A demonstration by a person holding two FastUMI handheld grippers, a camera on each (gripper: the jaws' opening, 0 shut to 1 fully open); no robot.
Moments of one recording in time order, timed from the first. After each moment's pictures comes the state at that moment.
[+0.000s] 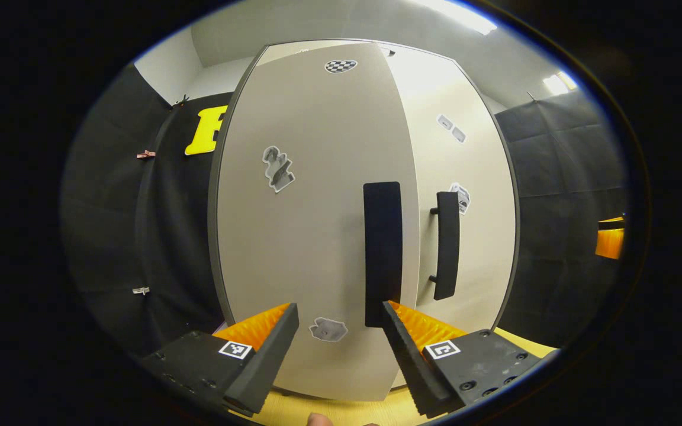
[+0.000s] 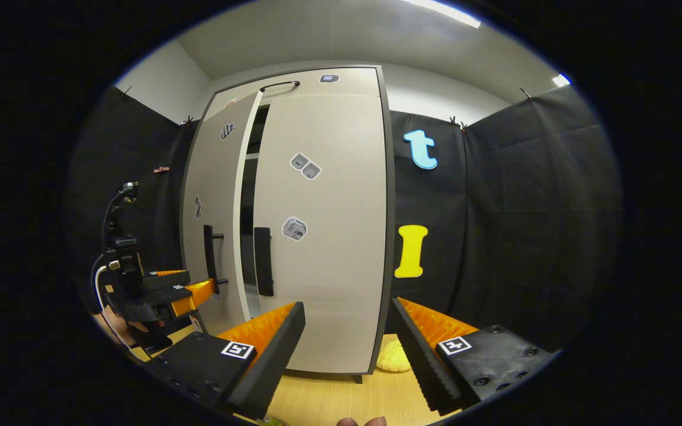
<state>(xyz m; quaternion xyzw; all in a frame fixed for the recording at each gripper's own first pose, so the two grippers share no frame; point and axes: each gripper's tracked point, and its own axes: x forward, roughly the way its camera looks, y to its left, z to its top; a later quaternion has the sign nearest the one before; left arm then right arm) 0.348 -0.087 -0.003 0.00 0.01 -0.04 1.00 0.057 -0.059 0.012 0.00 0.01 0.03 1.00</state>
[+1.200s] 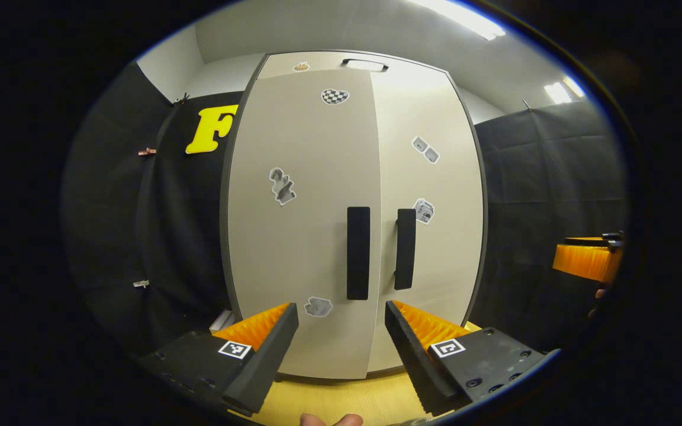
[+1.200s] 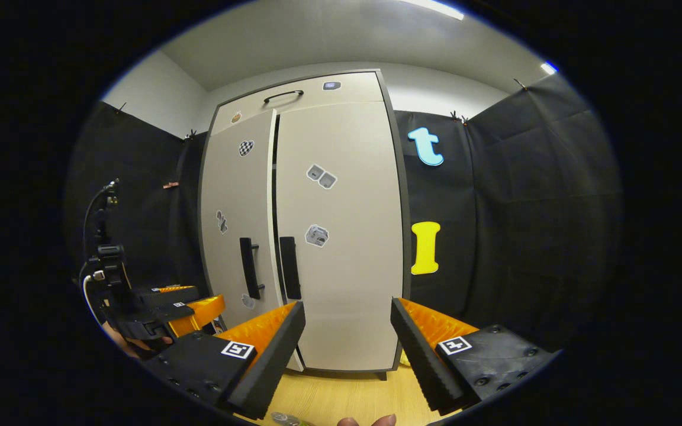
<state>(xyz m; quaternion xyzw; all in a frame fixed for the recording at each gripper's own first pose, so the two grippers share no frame) 0.254 -0.089 0.024 -0.01 0.03 -0.07 1.00 0.034 -0.036 0.022 0.03 0.01 0.05 1.00</state>
